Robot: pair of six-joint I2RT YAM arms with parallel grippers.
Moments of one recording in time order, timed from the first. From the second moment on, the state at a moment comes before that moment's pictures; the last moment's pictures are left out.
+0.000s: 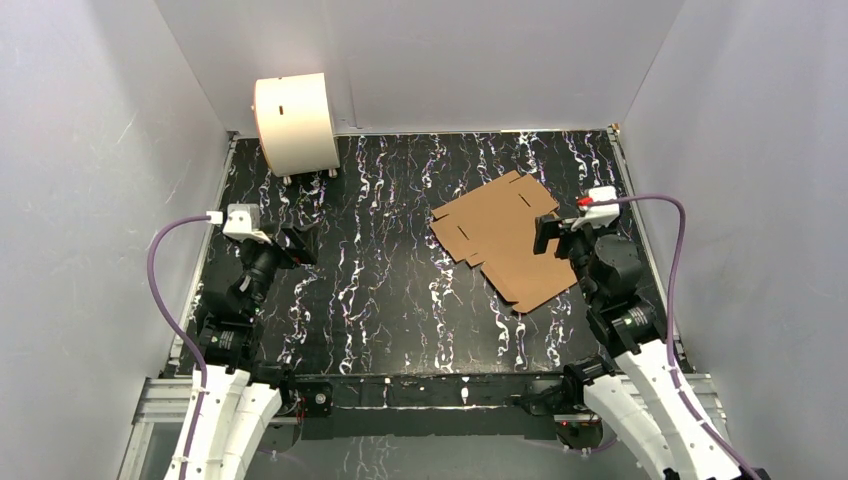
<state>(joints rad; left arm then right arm) -0.13 0.48 0.60 -0.14 0.08 -0.22 0.38 0.56 0.62 -0.14 0.24 -0.03</state>
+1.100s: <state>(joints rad) -0.15 0.62 0.60 -0.24 0.17 -0.29 0.66 1.49 0.89 -0.31 0.19 -0.05</state>
